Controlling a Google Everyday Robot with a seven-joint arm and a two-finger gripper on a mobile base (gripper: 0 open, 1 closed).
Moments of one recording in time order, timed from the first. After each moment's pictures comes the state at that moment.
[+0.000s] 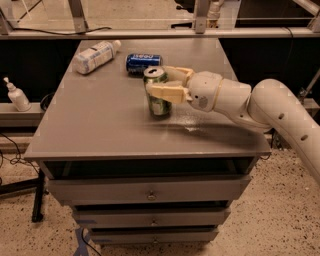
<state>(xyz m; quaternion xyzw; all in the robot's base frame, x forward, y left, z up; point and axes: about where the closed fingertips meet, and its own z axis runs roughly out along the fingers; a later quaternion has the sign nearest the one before) 0.607 -0.010 0.920 -0.38 0.58 0.38 0.61</state>
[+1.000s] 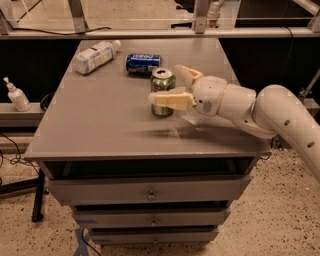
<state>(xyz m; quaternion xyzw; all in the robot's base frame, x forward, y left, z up) 0.602 -0.023 0.913 -0.37 0.59 0.37 0.61</state>
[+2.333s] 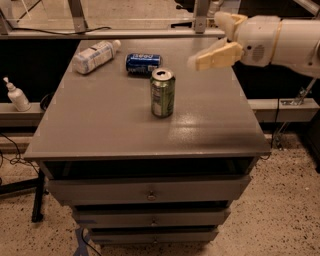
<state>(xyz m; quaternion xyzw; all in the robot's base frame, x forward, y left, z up) 0.604 -0.097 1.024 -0.44 0.60 0.31 0.60</state>
